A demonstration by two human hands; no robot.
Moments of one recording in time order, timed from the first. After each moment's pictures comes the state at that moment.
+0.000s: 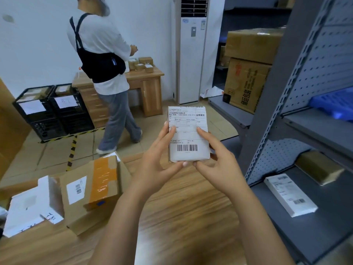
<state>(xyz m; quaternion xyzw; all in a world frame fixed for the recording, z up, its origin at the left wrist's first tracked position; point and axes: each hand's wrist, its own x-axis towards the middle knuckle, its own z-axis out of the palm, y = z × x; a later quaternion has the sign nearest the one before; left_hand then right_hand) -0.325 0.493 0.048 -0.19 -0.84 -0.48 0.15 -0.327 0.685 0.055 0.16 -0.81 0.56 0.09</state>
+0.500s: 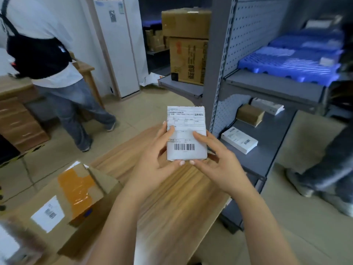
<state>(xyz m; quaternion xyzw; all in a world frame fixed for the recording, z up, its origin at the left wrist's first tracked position) -0.296 0.477 0.027 -0.34 -0.76 -0.55 -0.02 -0.213 0.659 0.029 0.01 -0.83 0.53 0.18</state>
